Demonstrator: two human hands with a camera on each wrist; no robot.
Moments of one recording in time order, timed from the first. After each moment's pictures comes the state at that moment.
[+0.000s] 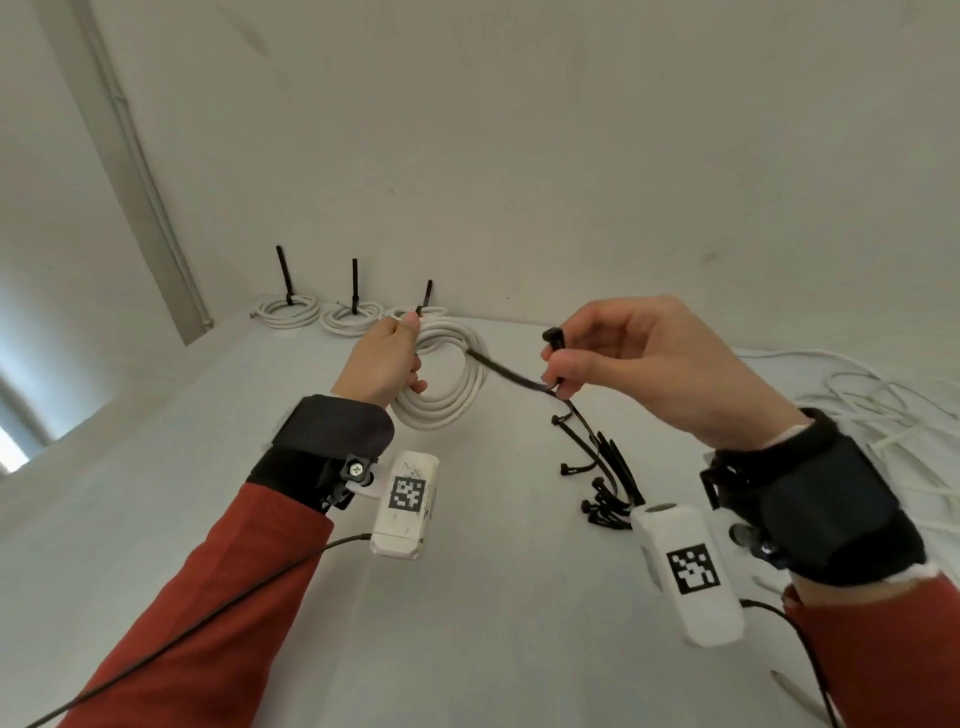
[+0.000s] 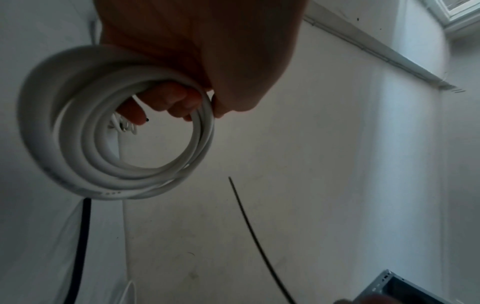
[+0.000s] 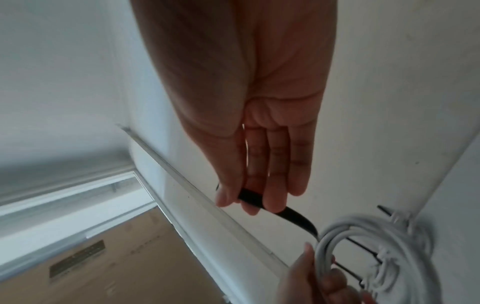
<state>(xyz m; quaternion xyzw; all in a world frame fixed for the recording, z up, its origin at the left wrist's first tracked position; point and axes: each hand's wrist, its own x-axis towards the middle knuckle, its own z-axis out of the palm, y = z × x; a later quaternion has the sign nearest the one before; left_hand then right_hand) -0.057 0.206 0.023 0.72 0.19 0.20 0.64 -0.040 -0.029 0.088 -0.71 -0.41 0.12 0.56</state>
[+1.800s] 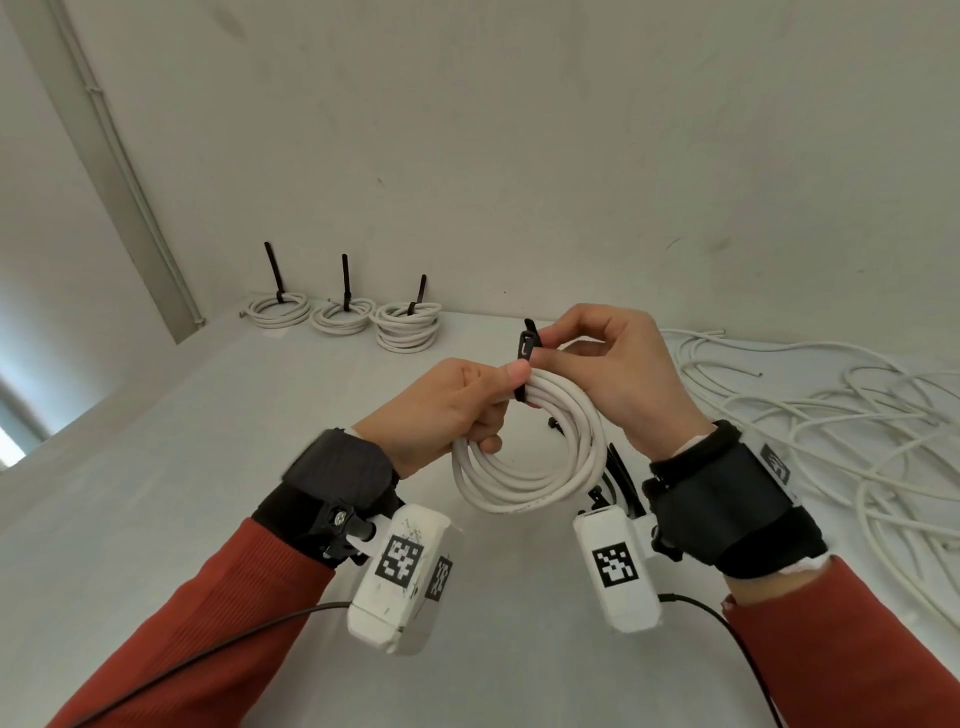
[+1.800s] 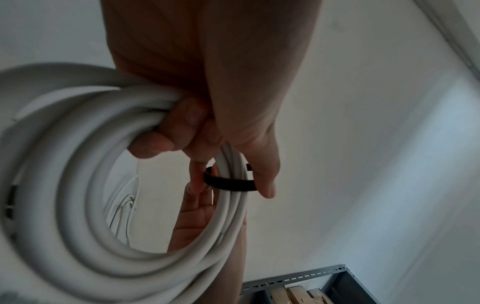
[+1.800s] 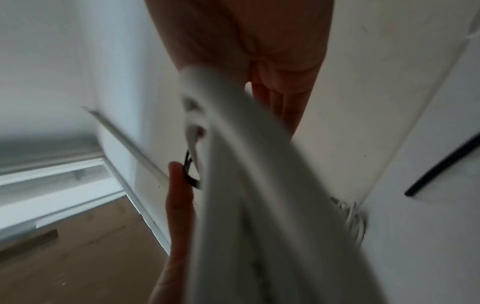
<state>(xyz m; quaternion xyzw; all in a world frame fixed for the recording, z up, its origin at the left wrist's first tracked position) -0.077 0.146 0.030 0.72 -0.06 -0.04 0.69 0.000 -0.003 0.045 -0.74 -0.27 0.02 0.62</state>
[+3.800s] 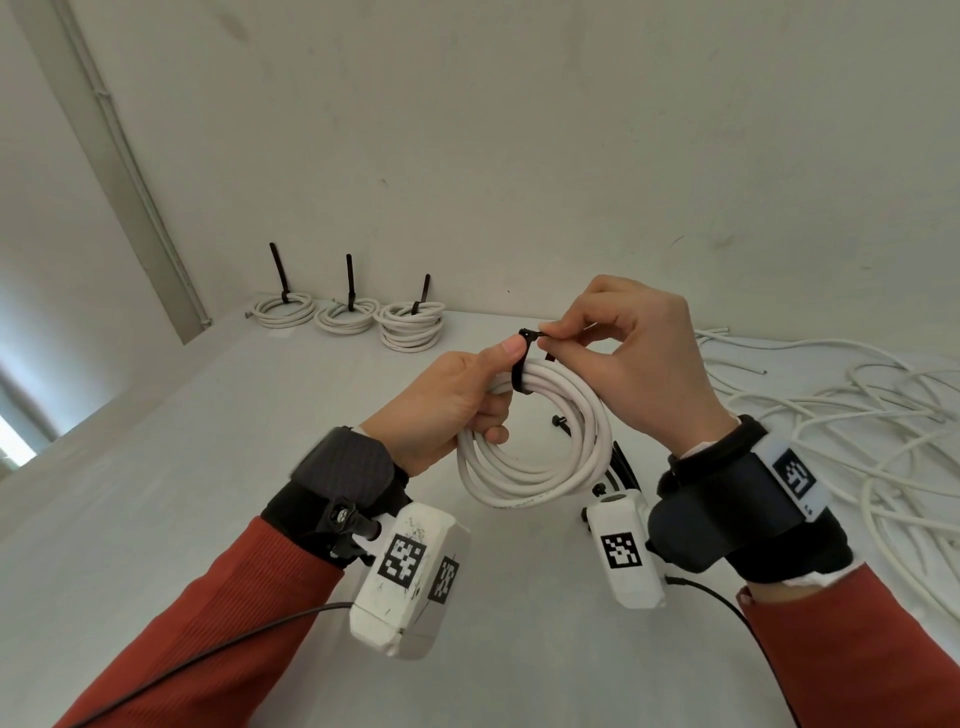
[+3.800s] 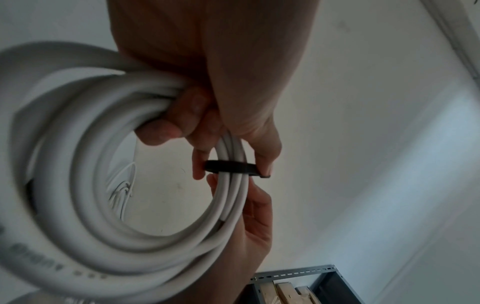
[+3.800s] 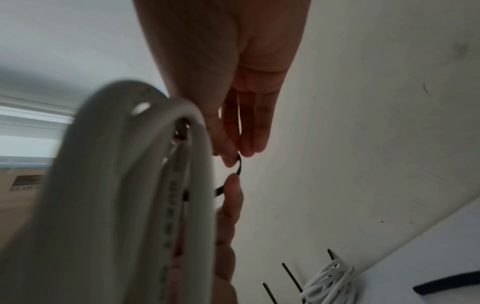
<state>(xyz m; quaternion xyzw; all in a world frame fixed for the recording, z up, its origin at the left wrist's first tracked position) -0.073 0.145 0.031 0.67 -0.02 -0.01 0.74 0.002 -0.011 0.053 -0.73 -0.45 -0.22 0.48</state>
